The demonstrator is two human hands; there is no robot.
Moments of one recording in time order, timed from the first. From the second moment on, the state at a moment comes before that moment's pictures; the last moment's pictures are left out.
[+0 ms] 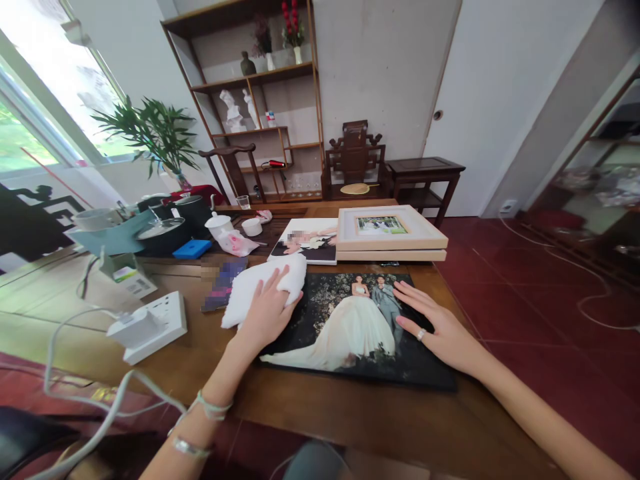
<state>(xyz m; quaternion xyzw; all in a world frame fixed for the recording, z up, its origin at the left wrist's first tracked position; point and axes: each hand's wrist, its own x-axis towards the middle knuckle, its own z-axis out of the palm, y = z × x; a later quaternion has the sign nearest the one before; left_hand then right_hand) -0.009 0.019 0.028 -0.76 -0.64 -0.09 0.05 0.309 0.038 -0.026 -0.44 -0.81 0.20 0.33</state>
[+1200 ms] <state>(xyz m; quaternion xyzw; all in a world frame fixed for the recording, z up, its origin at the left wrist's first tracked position) 0.058 -0.087 0.002 -0.89 -0.42 -0.13 0.11 0.309 0.036 -0.026 -0.43 -0.82 0.19 0.32</state>
